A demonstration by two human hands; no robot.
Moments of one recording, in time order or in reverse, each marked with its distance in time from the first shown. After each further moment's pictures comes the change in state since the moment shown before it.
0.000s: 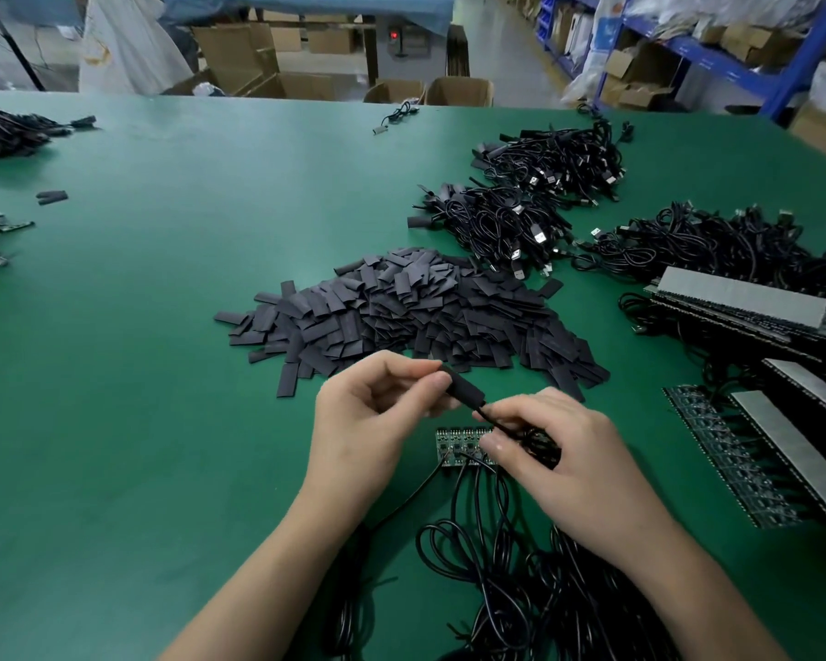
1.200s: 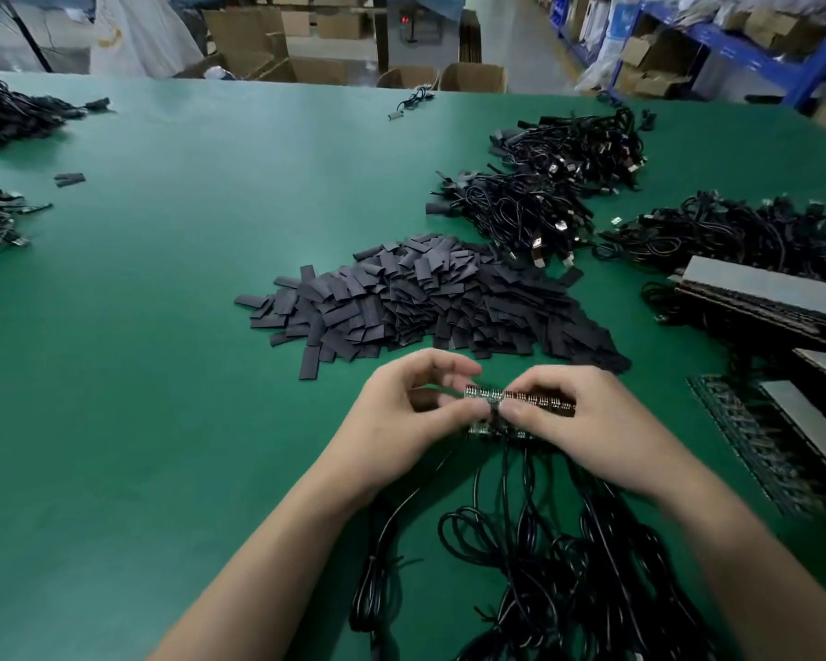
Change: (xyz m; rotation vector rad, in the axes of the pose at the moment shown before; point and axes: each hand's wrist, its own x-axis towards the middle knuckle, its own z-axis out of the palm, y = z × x) left_hand 0.003 0.006 -0.018 0.224 -0.328 -0.235; right_hand 0.031 -0.001 -0.008 0.004 -0.217 0.162
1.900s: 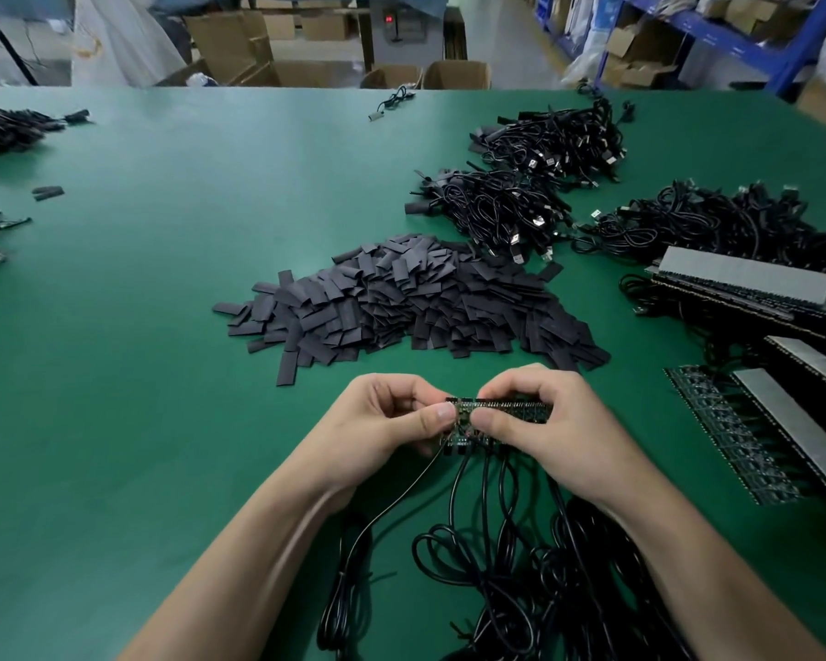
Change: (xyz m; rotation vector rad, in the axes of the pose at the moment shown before) left_hand 0.000 0.001 0.000 -0.180 -0.133 -0.109; right_hand -0.007 0.011 0.016 0.325 0.120 0.043
